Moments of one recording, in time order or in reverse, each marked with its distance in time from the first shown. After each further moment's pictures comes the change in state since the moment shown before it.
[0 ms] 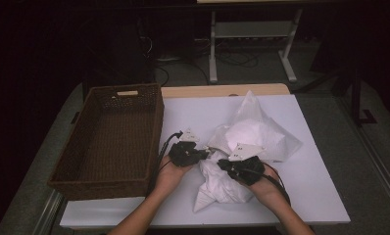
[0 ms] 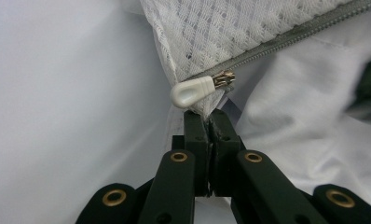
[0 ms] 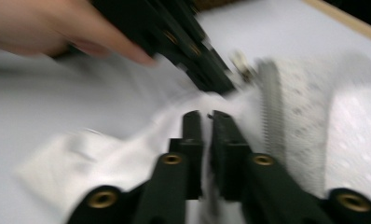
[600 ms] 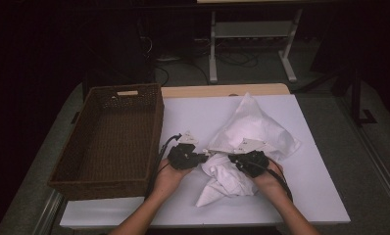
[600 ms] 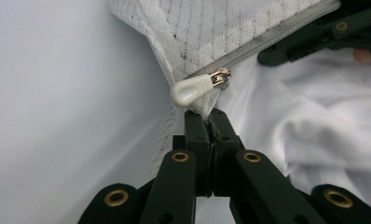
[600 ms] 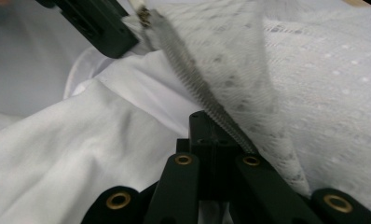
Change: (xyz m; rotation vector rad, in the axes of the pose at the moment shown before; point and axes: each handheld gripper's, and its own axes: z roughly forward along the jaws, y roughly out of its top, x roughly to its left) left arm -0.004 -0.005 -0.004 0.013 -0.033 -0.030; right arm -0.033 -0.017 0.014 0.075 -0.106 0.020
